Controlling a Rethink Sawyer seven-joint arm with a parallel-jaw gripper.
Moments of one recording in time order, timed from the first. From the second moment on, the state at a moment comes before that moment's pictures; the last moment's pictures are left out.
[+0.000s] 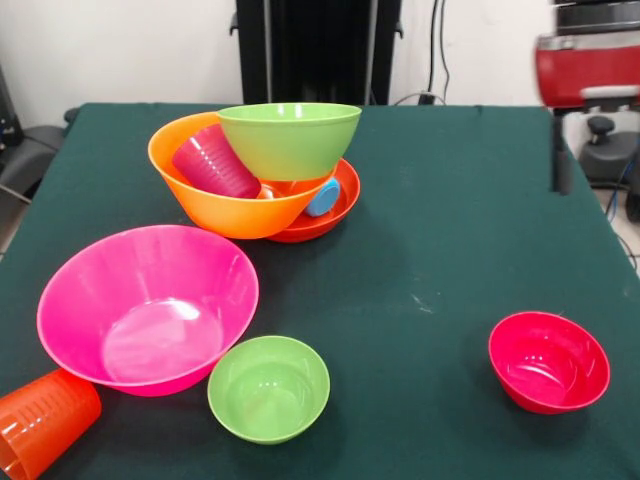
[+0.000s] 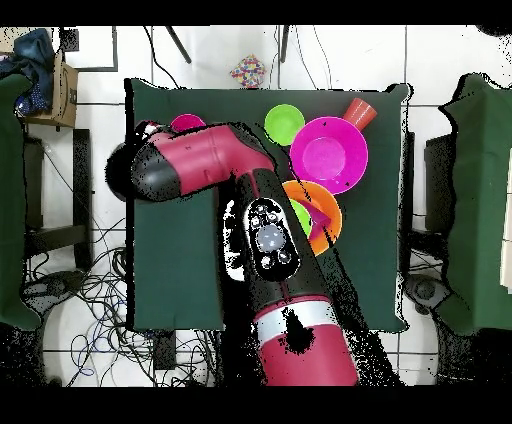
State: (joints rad) arm -0.20 -0.73 0.38 1.47 -0.37 0.49 2.44
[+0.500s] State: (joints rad) arm -0.10 -0.68 0.38 1.32 -0.39 0.71 2.44
